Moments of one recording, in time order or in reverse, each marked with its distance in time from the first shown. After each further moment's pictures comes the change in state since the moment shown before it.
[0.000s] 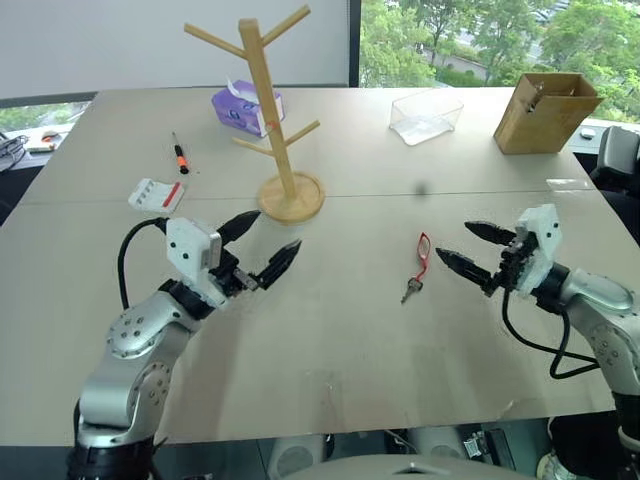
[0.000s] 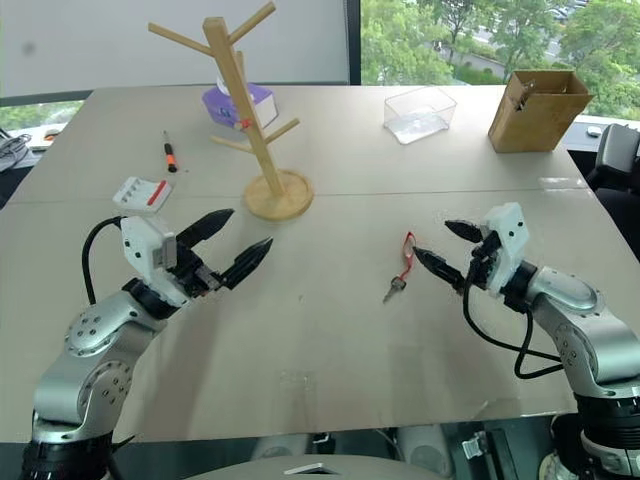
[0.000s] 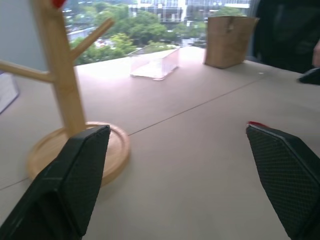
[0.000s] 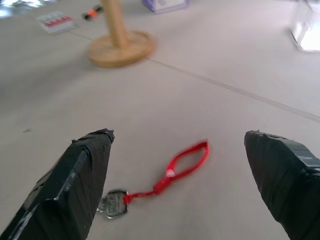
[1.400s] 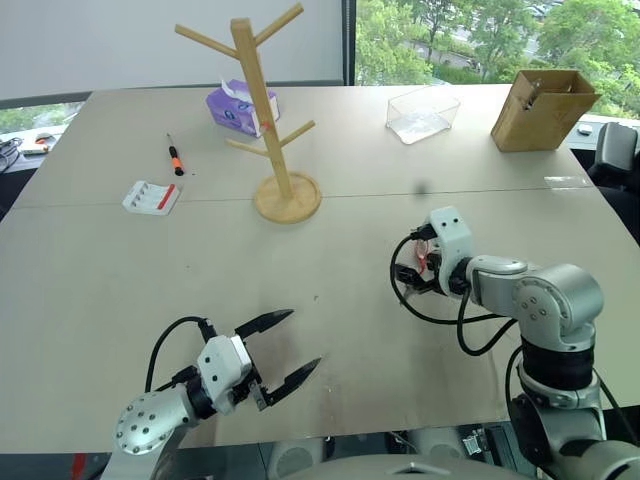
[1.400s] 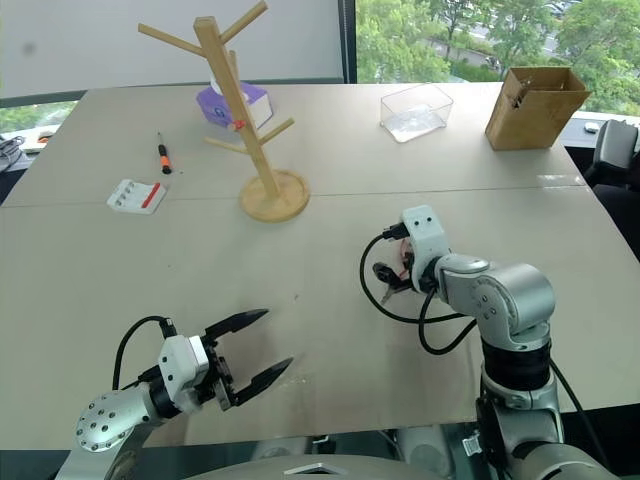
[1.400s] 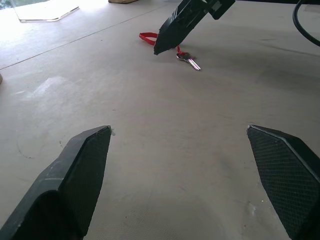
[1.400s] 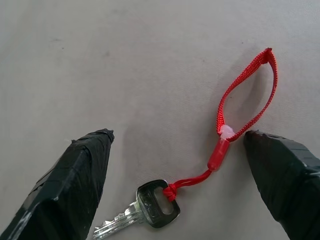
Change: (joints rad) left arm 0.336 -0.021 -0.141 0.217 0.230 -0.500 -0.285; right arm -0.371 0.389 0.111 -0.070 -0.150 0.909 -0.496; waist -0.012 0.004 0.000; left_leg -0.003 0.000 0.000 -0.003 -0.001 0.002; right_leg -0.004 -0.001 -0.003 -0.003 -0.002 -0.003
